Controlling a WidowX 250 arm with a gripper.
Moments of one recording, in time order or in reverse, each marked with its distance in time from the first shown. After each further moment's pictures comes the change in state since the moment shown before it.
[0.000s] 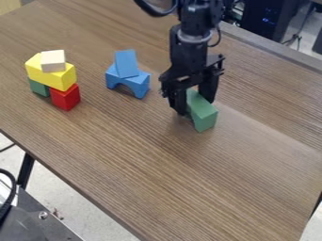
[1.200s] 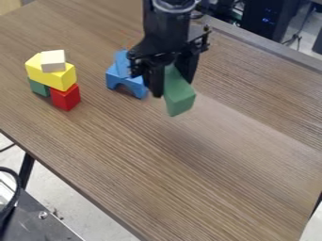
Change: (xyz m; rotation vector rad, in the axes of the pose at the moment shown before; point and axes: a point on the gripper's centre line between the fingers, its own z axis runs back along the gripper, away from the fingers) arm -0.021 0.050 0.079 -0.014 -0.180 -0.026
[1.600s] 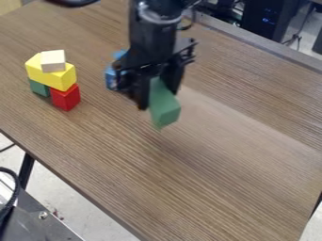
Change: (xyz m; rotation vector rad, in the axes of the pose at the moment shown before) arm 0.009 0.026 -0.012 0.027 0.009 0.142
